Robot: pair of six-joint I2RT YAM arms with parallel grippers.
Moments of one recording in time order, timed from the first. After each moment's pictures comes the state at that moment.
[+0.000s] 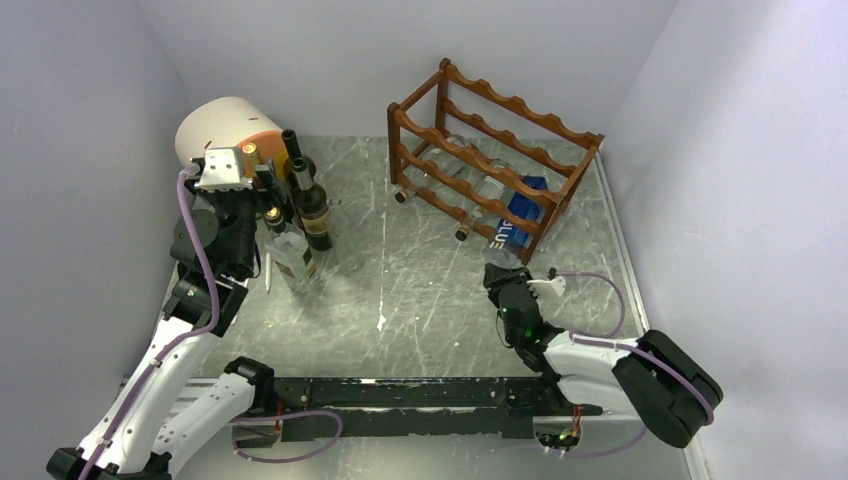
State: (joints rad) left arm -0.38 0.75 0.87 0.12 -0.48 0.08; right arm 0.69 1.12 0.05 0.69 0.72 1.20
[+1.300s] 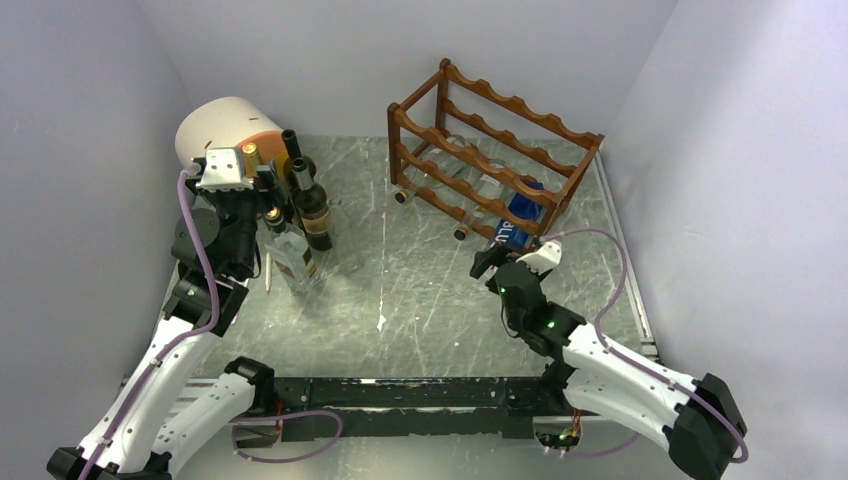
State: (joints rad) left arm -0.38 0.75 0.87 0.11 -0.47 0.07; right arm 0.77 0.83 0.34 0.04 0.72 0.85
